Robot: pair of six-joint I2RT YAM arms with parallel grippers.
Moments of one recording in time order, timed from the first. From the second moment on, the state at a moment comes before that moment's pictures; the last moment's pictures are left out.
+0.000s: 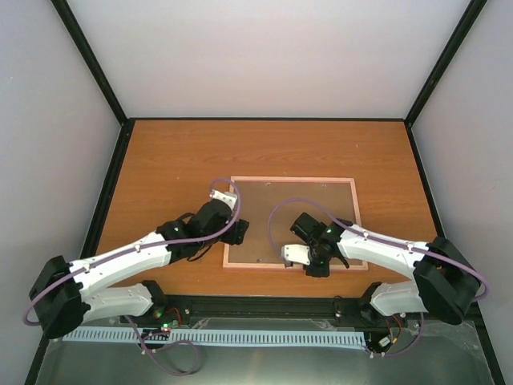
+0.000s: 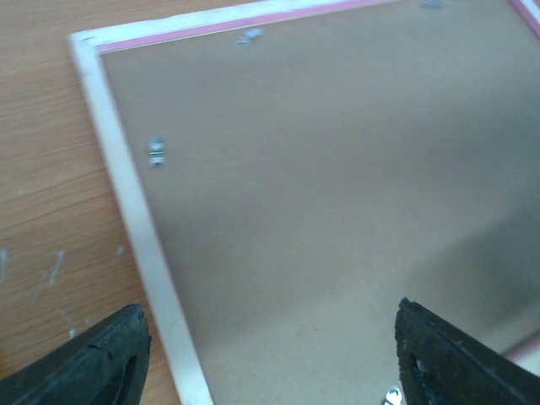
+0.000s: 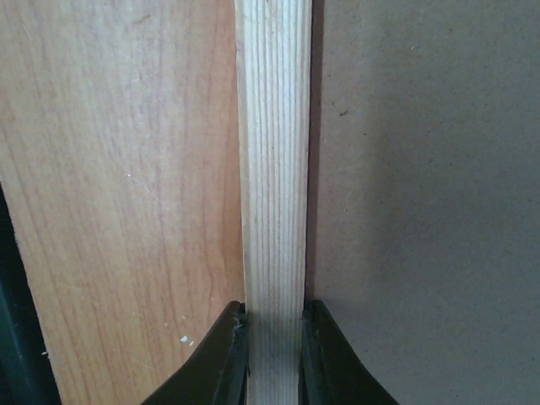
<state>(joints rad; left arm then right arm) -0.86 1.12 0.69 -0.37 -0.23 -0.48 0.84 1.30 0.65 -0.78 -0.07 -0.68</state>
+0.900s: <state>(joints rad) -1.48 1.26 0.69 -0.27 -0.56 0.10 0.81 1.30 0.99 -1.10 -0.24 -0.65</state>
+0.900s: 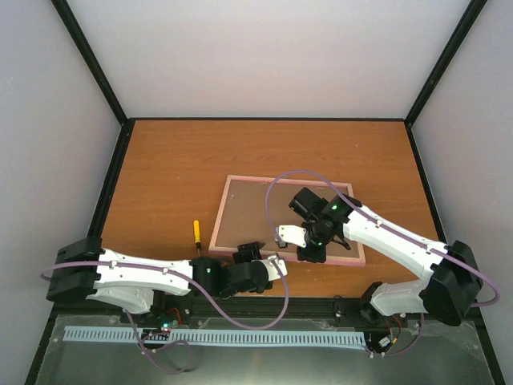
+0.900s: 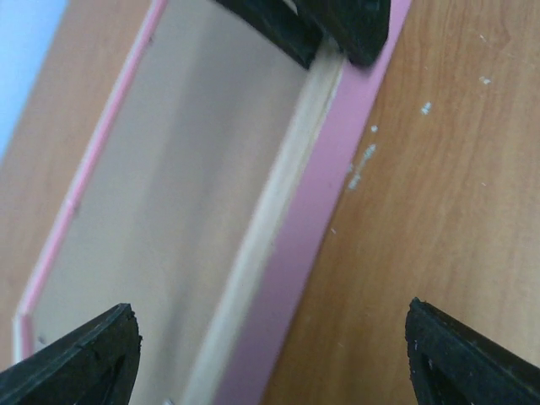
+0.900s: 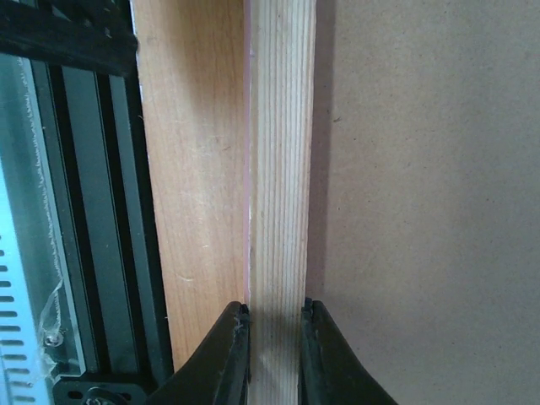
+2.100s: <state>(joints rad) -1.44 1.58 0.87 -0.12 -0.76 0.62 0.78 1.27 1.19 -1.20 -0.28 -0.59</state>
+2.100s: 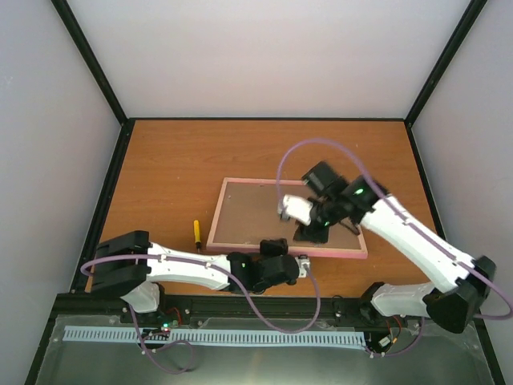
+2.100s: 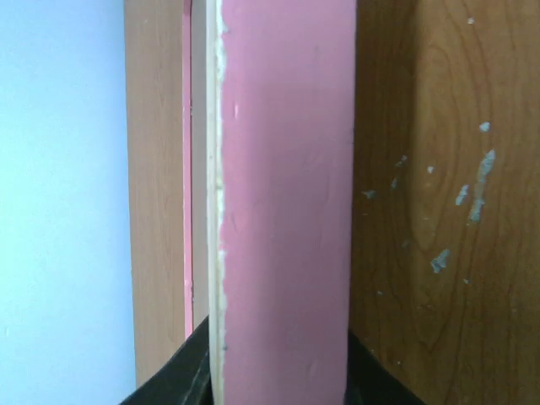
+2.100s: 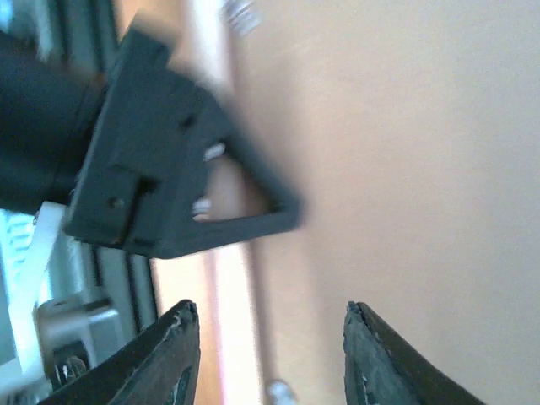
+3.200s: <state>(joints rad) -0.94 1.88 2.26 -1.04 -0.13 -0.12 0.17 1.20 1.85 -1.10 -0.03 -0.56</state>
